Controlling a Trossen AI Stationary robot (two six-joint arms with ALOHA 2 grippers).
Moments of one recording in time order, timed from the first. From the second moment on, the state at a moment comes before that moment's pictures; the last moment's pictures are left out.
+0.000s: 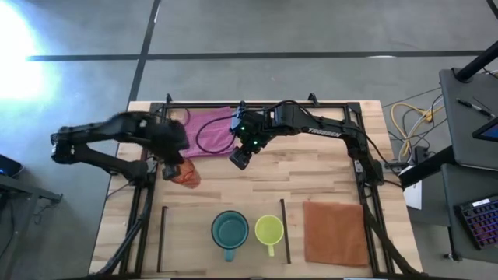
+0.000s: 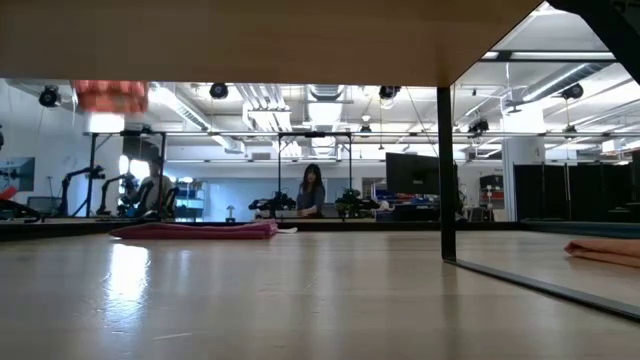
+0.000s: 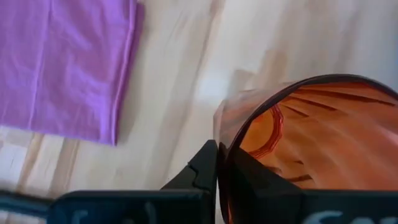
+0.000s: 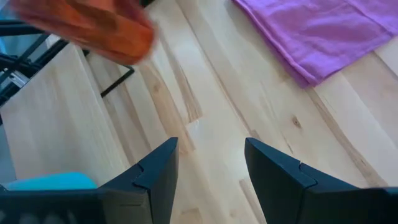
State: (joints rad) left arm 0.08 1.06 1.27 -1.39 0.06 -0.25; right arm -0.07 2.11 2.36 -1.20 -0.16 0.51
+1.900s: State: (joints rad) left arm -0.77 1.58 1.78 -1.55 -0.11 -1.29; right arm 0.24 2.02 2.36 -1.39 0.07 0.60
